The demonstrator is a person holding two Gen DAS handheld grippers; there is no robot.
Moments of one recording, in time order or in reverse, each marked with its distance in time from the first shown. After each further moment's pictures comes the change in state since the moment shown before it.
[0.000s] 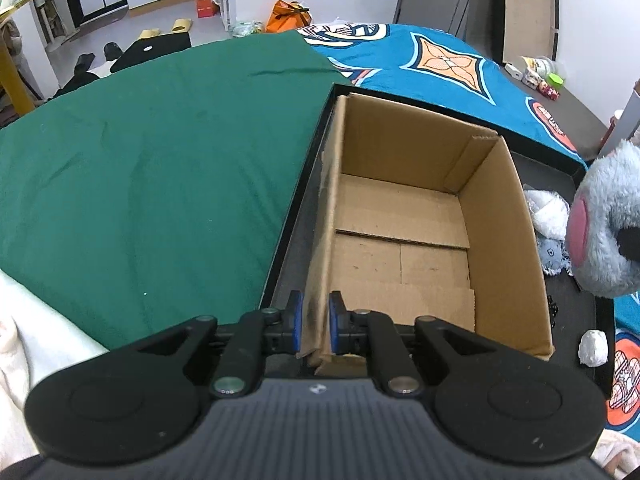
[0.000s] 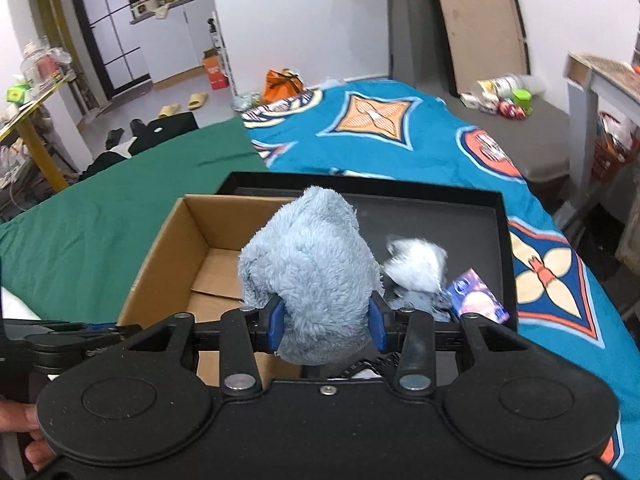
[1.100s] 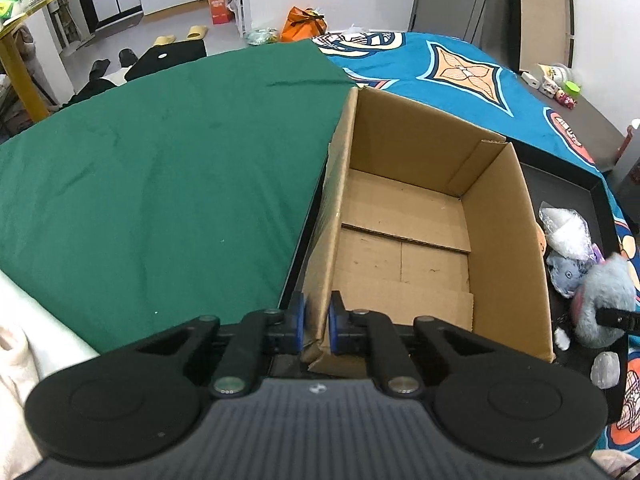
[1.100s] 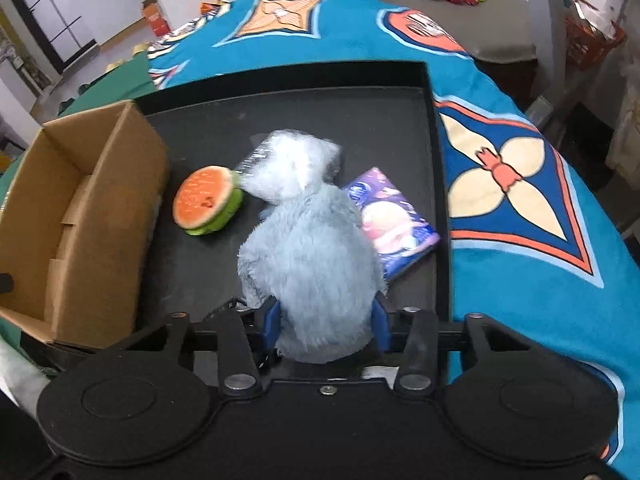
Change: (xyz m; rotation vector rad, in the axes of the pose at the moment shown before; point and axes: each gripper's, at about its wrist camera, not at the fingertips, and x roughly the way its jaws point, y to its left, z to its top) left arm 0.003 -0.004 0.009 -0.005 -0.019 0.059; right arm 0.079 -0.111 -0.042 0.125 0.240 -0.047
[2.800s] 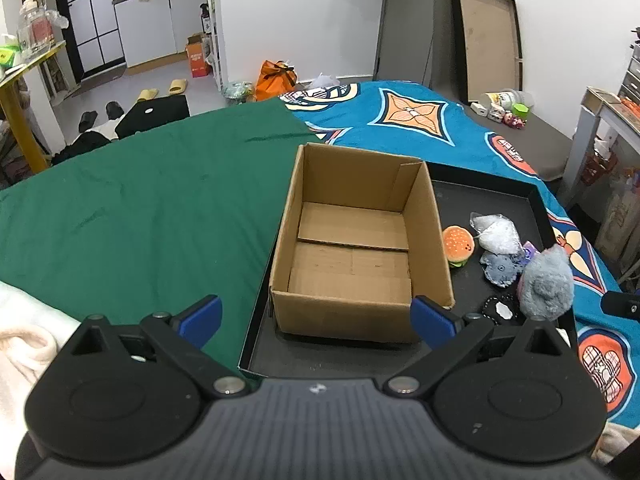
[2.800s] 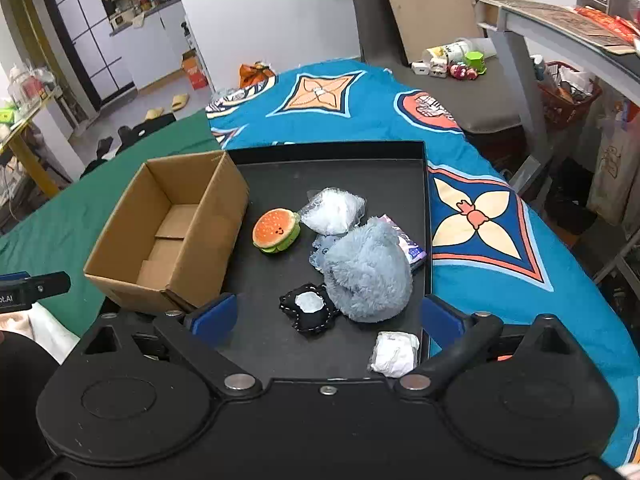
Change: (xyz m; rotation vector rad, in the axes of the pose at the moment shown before) left arm -0.087 -0.019 -0.028 0.072 -0.149 -0.039; right arm -0.110 0.006 -0.036 -0.030 -0.188 0.069
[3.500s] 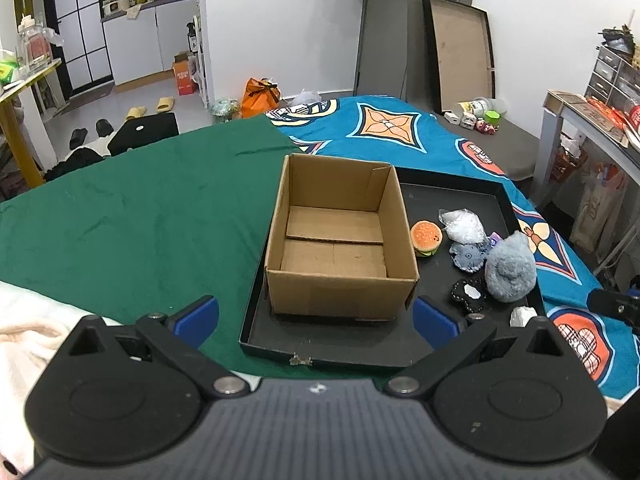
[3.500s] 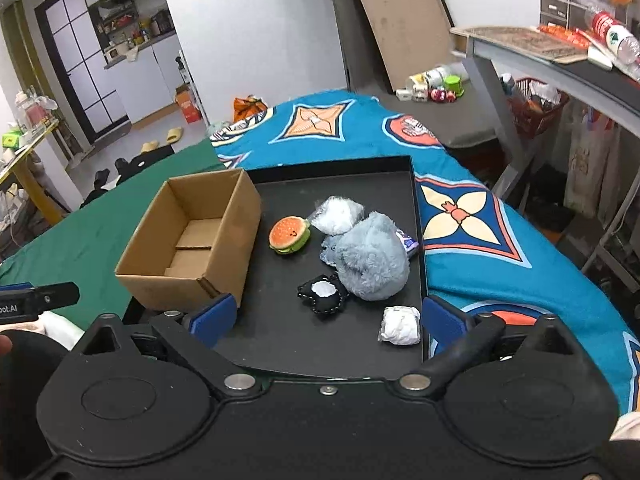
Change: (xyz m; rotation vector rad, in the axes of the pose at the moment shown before) left arm -0.053 0.000 -0.022 0.039 -0.051 -0.046; right arm -0.054 0.023 -0.039 0.057 -0.111 -0.029
